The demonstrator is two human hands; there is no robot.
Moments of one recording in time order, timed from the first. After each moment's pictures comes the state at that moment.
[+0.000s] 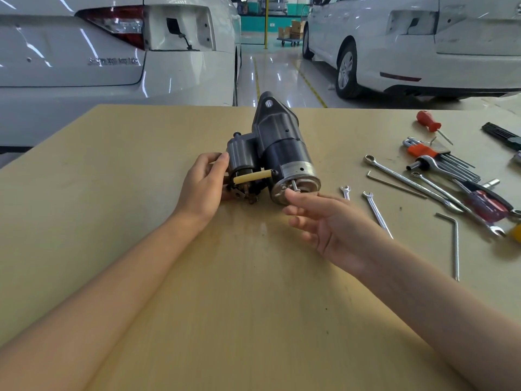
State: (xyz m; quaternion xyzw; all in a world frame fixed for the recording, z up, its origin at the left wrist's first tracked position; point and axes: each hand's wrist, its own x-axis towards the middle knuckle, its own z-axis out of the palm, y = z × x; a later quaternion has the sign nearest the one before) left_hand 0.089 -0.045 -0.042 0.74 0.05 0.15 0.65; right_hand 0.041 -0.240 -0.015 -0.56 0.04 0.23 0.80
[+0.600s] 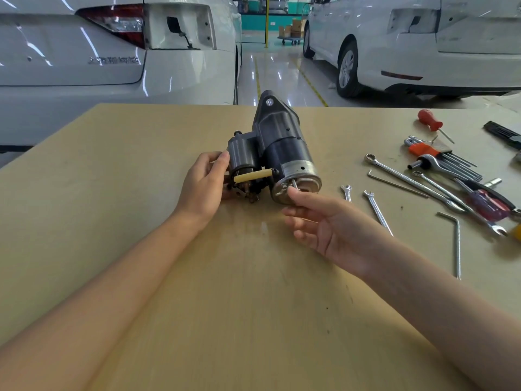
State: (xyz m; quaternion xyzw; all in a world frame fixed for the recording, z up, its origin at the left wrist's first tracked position) left_hand 0.092 -0.043 -0.045 0.74 0.05 0.15 0.65; right_hand 0.041 -0.239 -0.014 -0.54 0.04 0.25 0.81
